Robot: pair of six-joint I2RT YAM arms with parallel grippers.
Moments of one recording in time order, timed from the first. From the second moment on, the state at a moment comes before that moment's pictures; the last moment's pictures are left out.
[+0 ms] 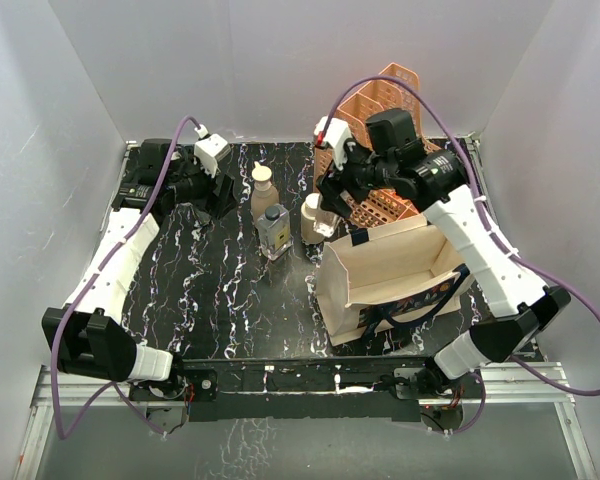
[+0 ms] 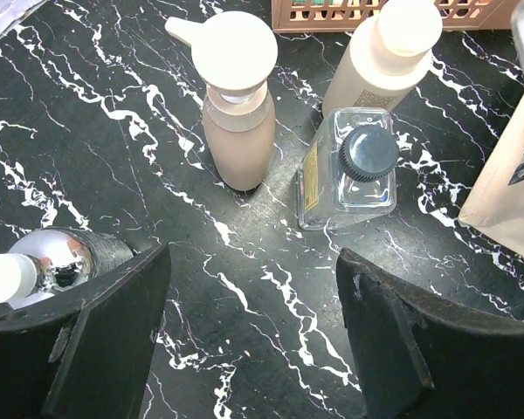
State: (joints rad) left arm -0.16 1.37 1.34 -0.62 0.51 0.35; right arm 0.55 1.50 1.83 -0.95 -0.34 -0.44
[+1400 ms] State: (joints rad) left arm -0.08 1.36 1.36 -0.53 0.25 0.11; right arm 0.98 1.69 1.46 -0.70 -0.43 -0.54
